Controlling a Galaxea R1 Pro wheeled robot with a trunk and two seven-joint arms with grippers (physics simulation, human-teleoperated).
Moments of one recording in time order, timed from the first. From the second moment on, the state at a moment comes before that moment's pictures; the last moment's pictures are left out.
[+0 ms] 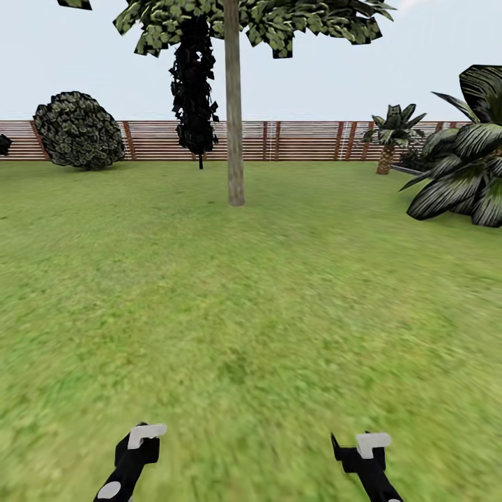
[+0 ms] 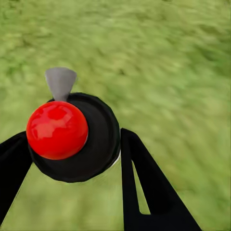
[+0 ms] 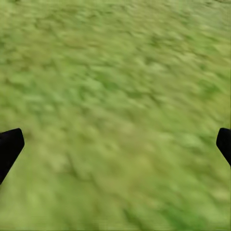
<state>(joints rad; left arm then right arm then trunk) -0.40 0.05 0.11 -0.36 -0.06 -0.33 0.04 -0.42 -0.08 0.01 -0.21 0.04 -0.54 0.00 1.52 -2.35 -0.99</state>
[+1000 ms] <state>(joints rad) -0.40 0.05 0.11 -0.36 -0.06 -0.33 0.04 -0.42 -0.08 0.01 -0.21 0.04 -0.54 0.00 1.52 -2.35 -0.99</state>
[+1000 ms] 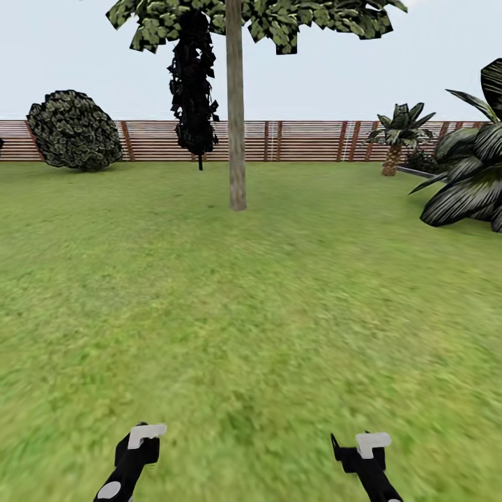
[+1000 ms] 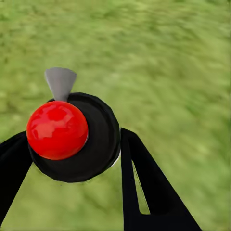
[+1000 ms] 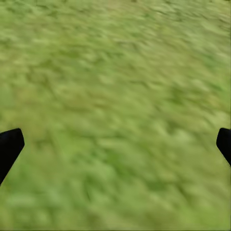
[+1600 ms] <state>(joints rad) -0.40 0.05 0.11 -0.36 -0.06 -0.33 0.04 -0.42 -0.08 0.01 -0.21 0.04 -0.54 0.00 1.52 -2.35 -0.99</state>
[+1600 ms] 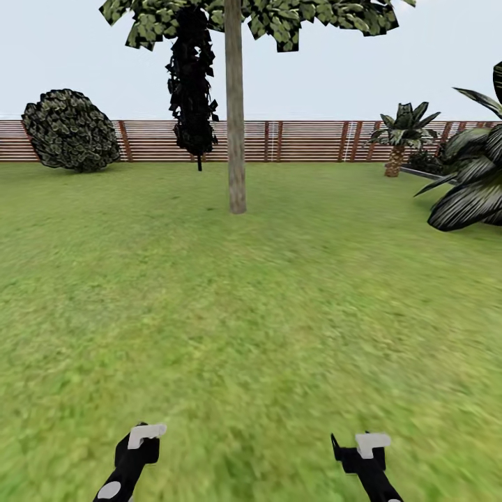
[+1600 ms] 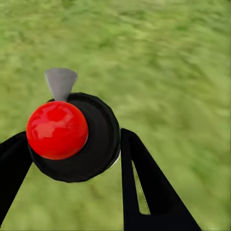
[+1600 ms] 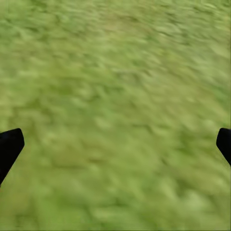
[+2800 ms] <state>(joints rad) -0.40 0.05 0.11 -0.36 -0.06 -0.33 0.04 -0.42 -0.08 0.01 -0.21 0.04 -0.54 0.00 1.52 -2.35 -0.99</state>
